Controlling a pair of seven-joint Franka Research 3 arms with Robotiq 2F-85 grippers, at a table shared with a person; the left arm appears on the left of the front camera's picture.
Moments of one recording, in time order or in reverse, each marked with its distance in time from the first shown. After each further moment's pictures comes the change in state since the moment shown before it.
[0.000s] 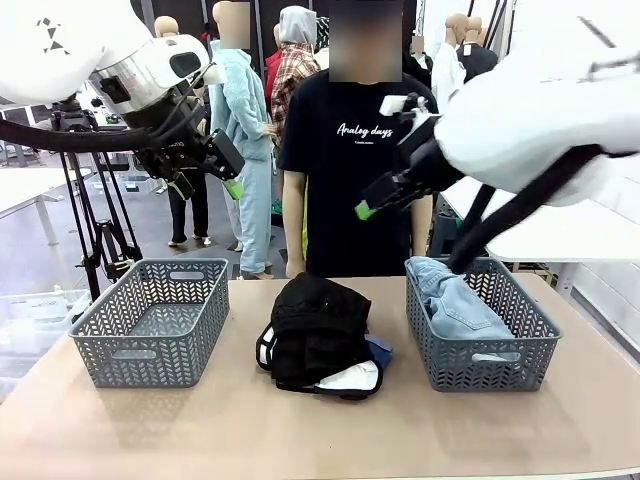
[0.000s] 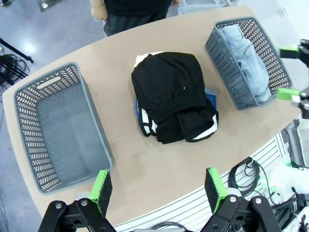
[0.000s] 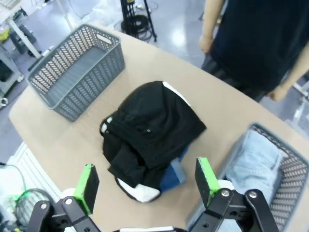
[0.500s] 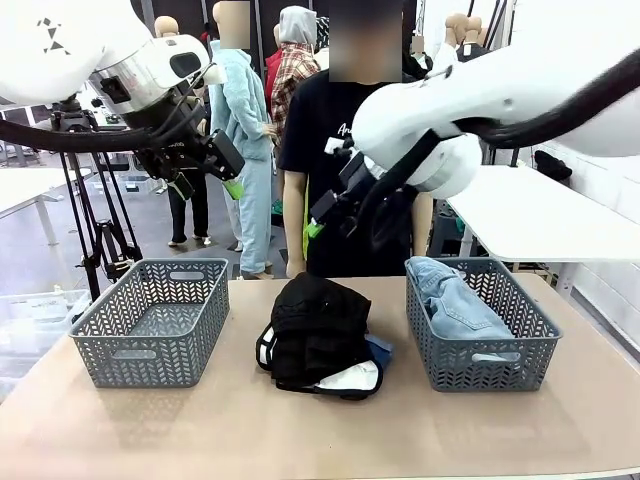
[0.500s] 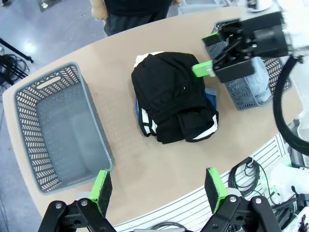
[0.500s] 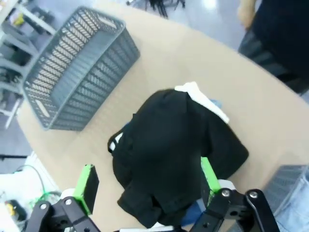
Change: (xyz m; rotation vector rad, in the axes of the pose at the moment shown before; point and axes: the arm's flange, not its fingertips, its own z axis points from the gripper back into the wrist) left arm 0.000 0.000 0.000 0.000 0.000 0.000; right arm 0.046 -0.040 -0.150 0.163 0.209 -0.110
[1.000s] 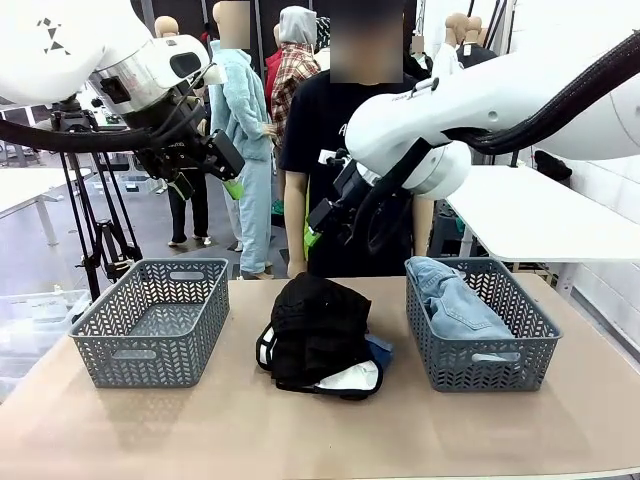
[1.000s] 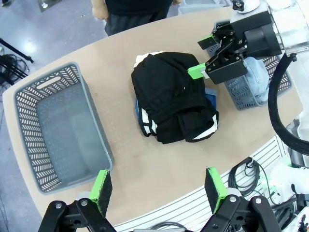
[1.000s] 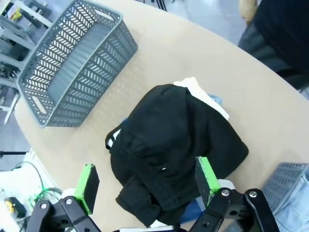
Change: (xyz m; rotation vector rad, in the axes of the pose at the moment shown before) left arm 0.000 0.000 0.000 0.000 0.000 0.000; right arm 0.003 0.001 -0.003 -0.011 0.029 0.000
